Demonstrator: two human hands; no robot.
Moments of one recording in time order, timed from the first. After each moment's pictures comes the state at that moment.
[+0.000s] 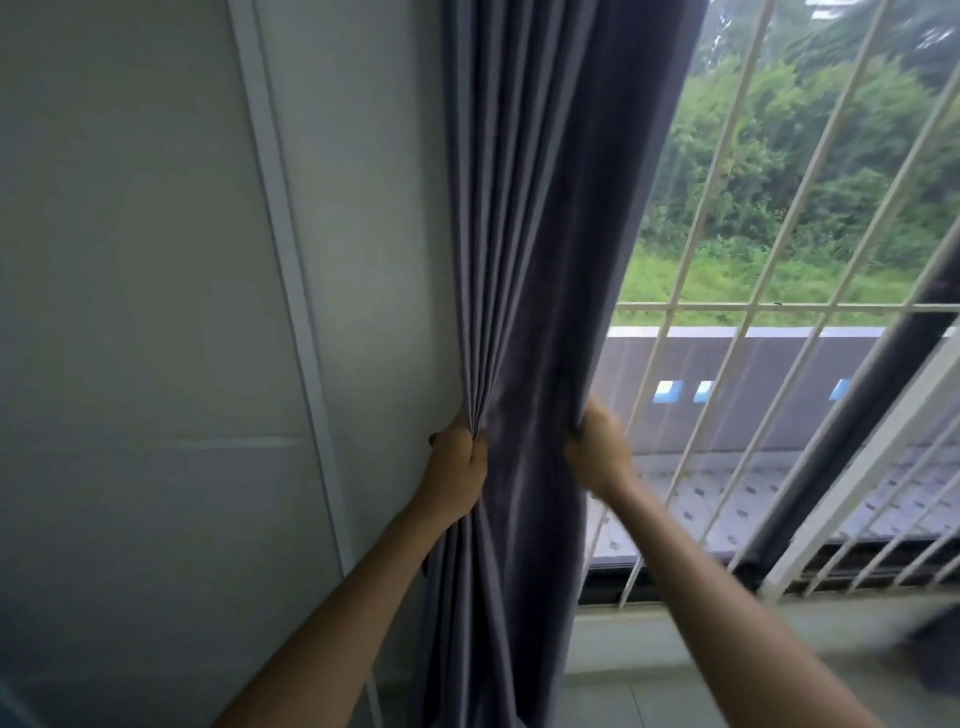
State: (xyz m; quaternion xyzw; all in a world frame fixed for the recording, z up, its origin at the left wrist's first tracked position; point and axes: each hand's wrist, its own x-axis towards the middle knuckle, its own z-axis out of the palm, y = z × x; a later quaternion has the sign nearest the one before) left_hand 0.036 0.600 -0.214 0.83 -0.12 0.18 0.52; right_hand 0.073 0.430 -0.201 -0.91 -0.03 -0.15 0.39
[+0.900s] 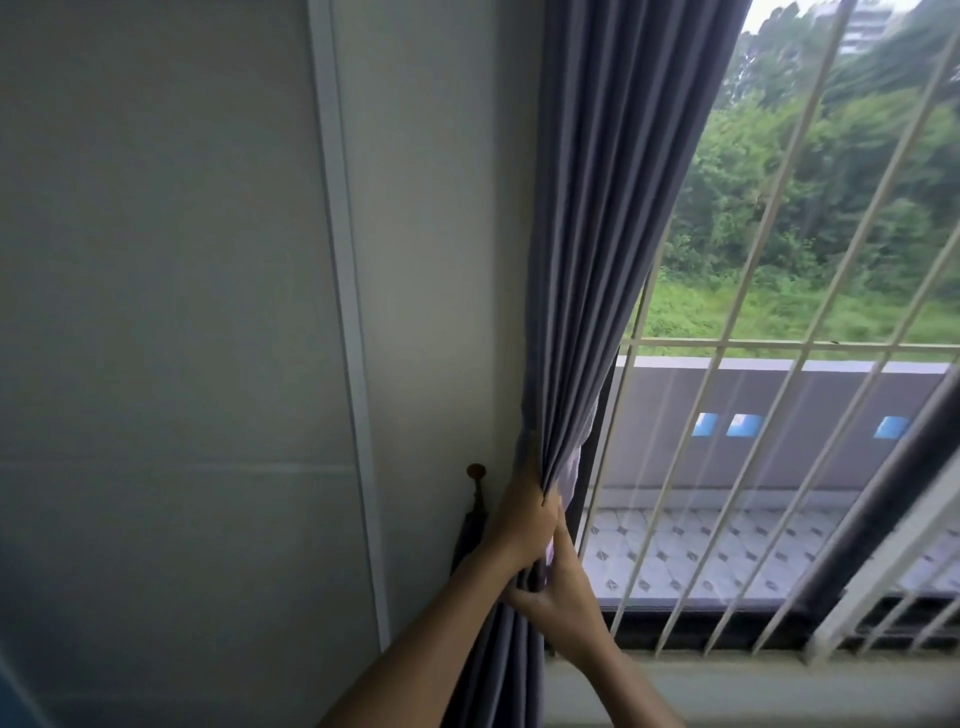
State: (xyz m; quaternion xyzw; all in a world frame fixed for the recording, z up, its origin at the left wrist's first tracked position) left_hand 0.043 0.584 -0.226 0.85 -0.04 0.06 0.52; right_hand 0.024 0.493 -0.322 -0.85 -0.11 0.00 0.52
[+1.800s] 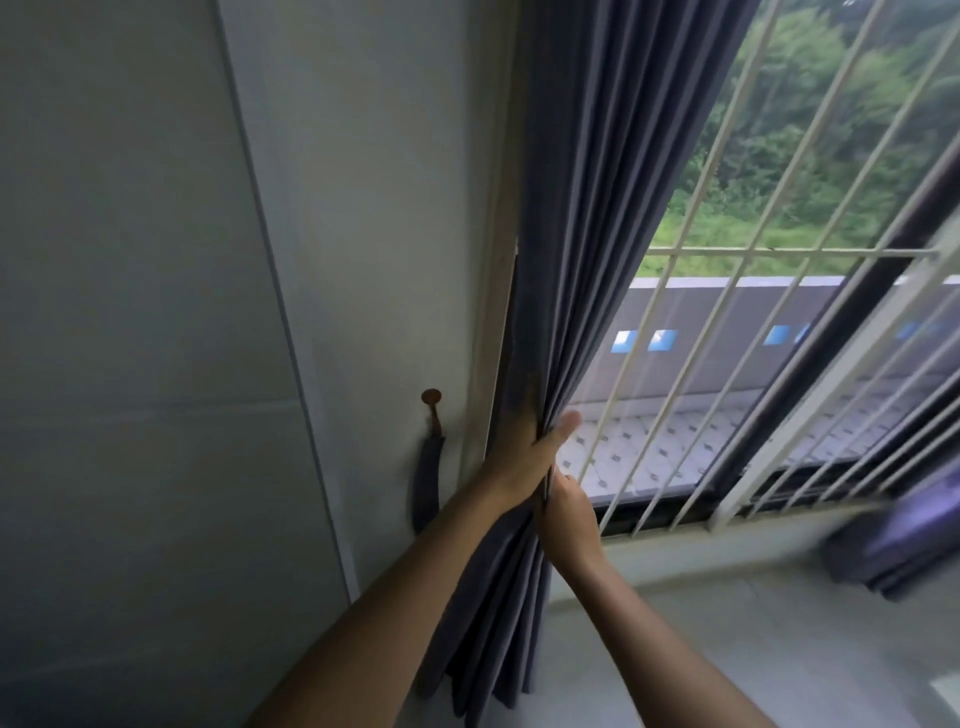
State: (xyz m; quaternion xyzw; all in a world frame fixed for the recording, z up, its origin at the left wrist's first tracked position) left_hand 0.034 0.574 -0.242 0.79 -0.18 -0.04 0.59; right_hand 0.010 0.479 -0.327 -0.95 0.01 -0.13 0.29
